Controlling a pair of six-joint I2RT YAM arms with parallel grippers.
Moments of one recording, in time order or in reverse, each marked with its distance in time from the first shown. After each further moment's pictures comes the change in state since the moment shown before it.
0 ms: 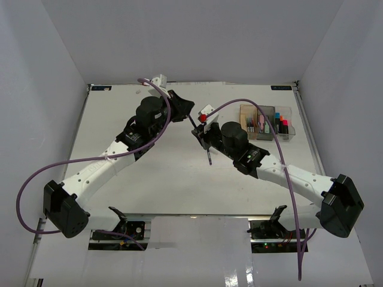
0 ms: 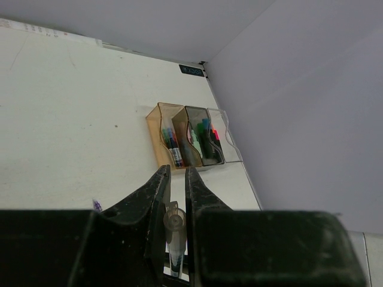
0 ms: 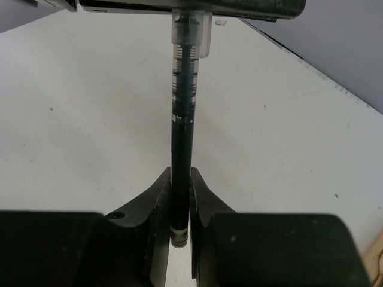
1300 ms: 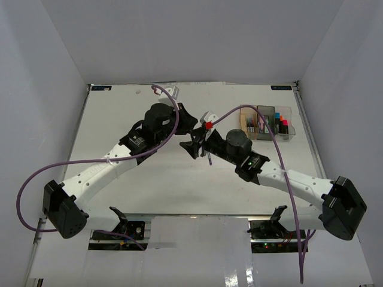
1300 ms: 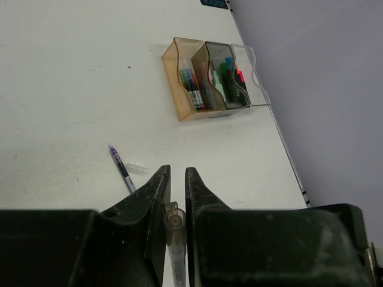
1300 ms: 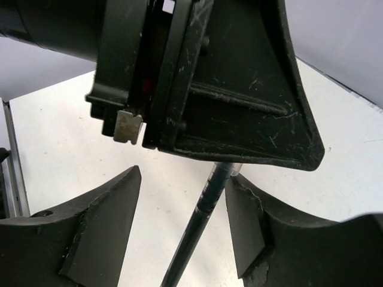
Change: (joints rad) left arm -0.063 -0.016 0.005 -0.180 -0.005 0.052; right arm 0.019 -0.024 -0.106 0.225 -0.196 0.102
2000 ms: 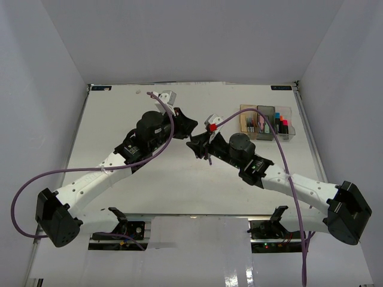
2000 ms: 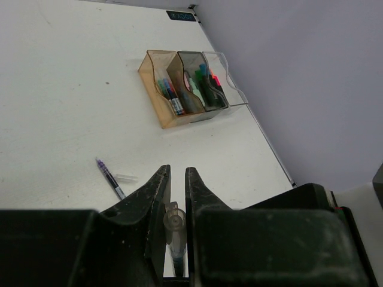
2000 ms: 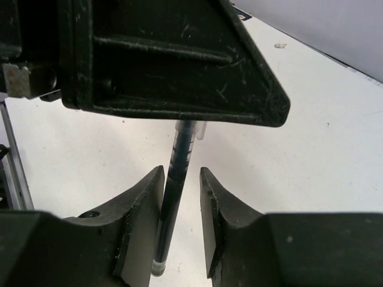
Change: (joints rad) left arm -0.004 -0.094 -0.146 0.164 0.079 0.069; right arm 0.000 -0.067 -0.066 -0.035 0.052 0.037
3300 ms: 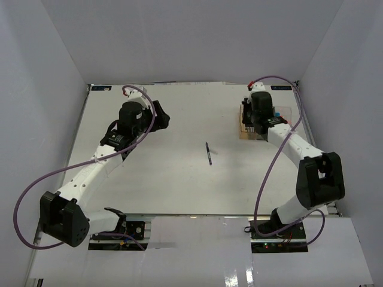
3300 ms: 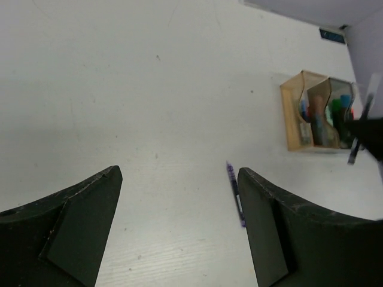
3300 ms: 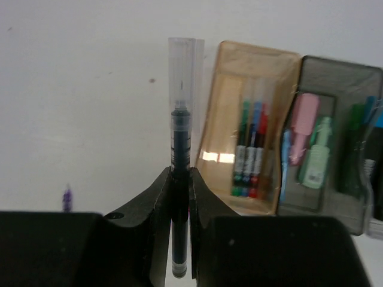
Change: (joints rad) left arm 0.342 0.012 0.005 -0.184 -0.041 0.080; right arm -0.546 0.308 0.289 -0.496 0.201 0.069
